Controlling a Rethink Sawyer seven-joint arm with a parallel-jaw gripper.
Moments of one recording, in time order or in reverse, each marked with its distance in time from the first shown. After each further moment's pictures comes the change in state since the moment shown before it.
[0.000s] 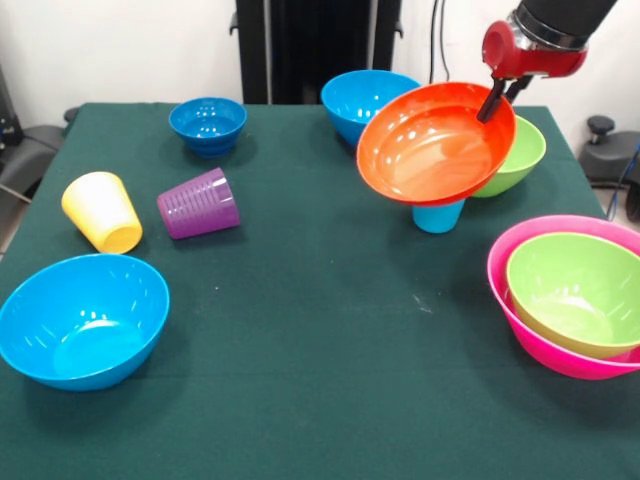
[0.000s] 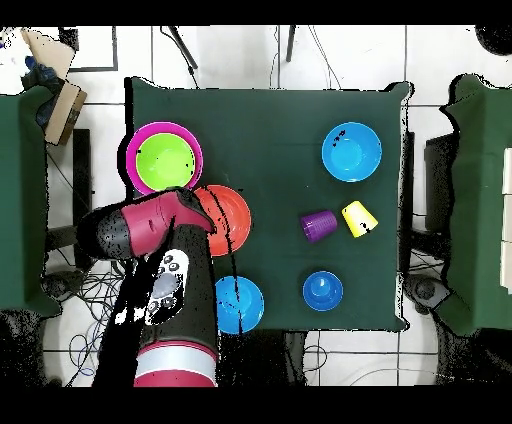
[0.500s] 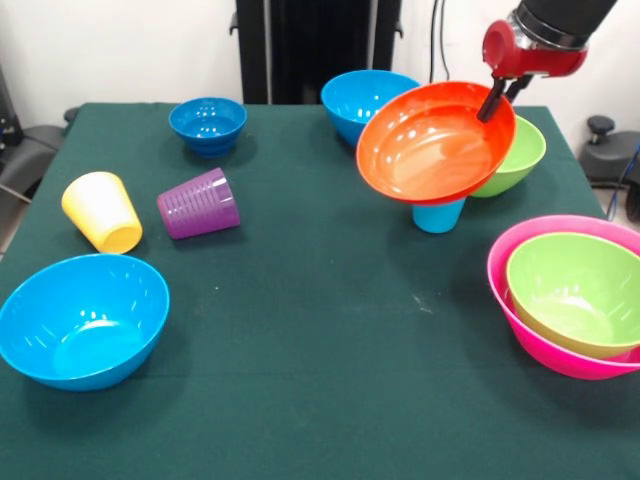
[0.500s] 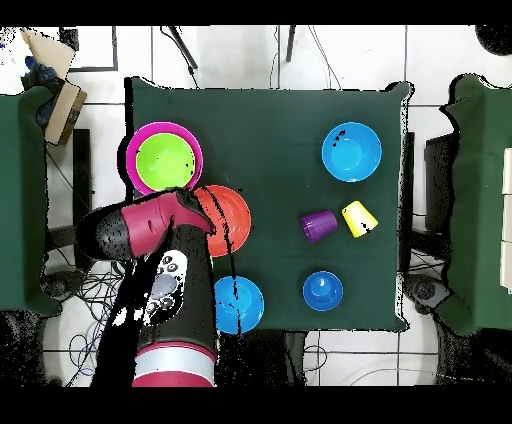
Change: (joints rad) arm 0.005 0.000 -0.005 0.000 0.000 0.000 0.000
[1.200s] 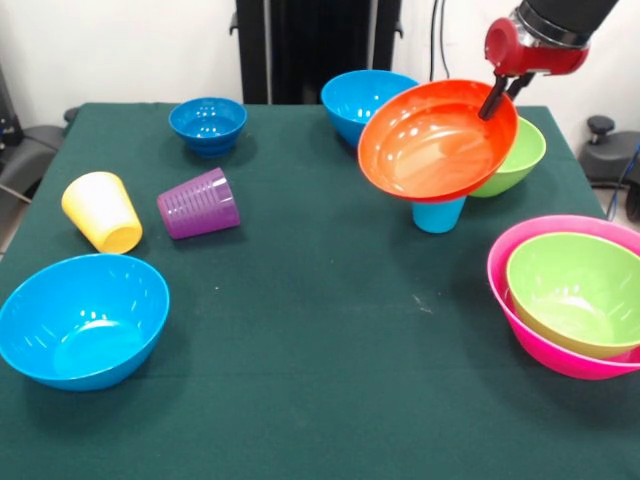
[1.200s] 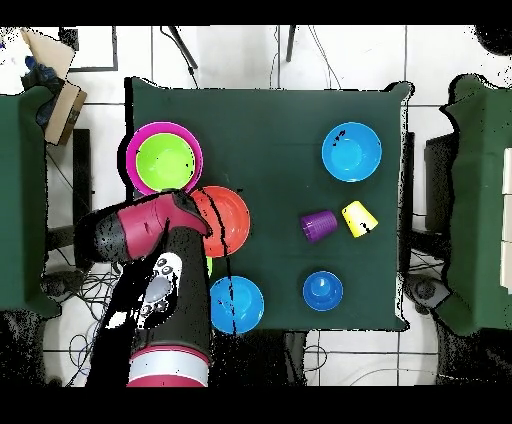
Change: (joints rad) arm 0.017 0.000 -0.011 0.000 0.000 0.000 0.000
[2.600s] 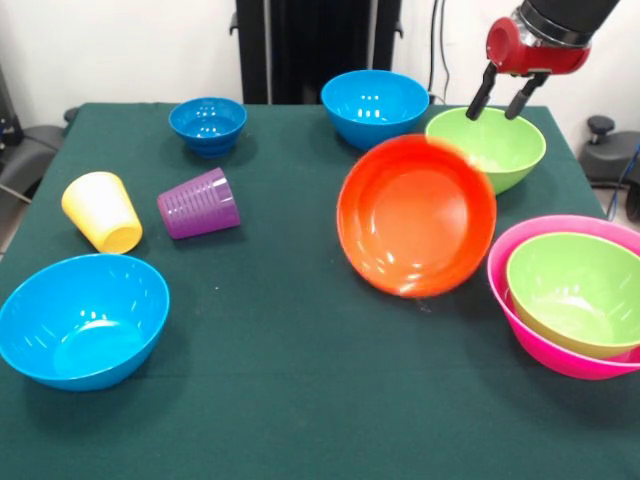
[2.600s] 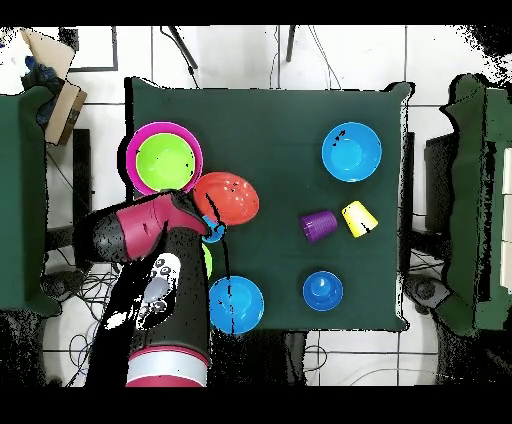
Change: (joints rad) arm 0.003 0.000 -0.001 0.000 0.000 0.000 0.000
